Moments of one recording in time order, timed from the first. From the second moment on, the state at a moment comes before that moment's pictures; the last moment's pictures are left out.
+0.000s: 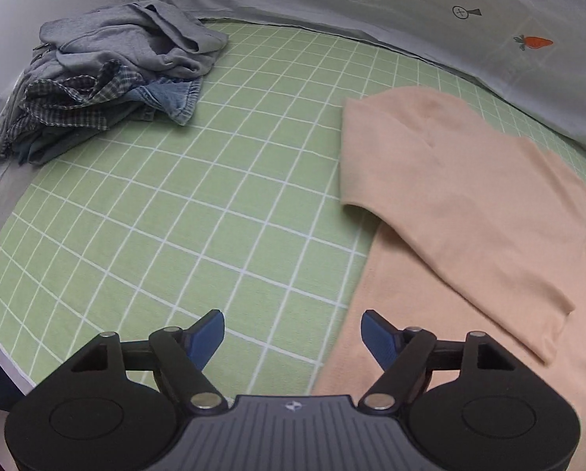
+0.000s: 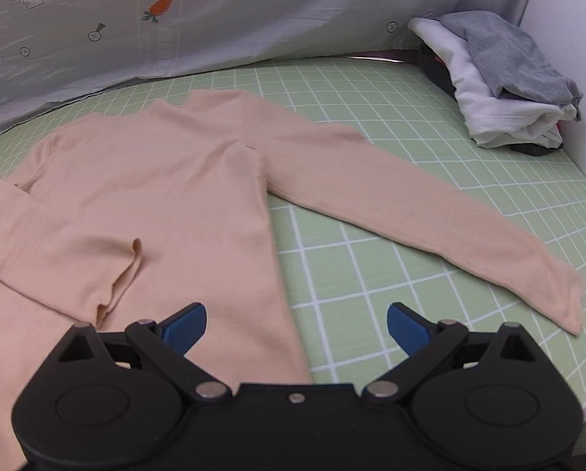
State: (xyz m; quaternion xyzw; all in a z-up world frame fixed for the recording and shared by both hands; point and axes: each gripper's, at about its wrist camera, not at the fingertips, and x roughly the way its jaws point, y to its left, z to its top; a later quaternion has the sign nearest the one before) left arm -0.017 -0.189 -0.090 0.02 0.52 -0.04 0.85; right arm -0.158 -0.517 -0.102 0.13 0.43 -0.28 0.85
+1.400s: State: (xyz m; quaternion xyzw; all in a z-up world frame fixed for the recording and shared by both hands) left arm 0.045 -0.199 -0.101 0.07 0.55 -0.11 0.83; right arm -0.075 -0.467 -0.084 0.09 0.41 -0.16 0.89
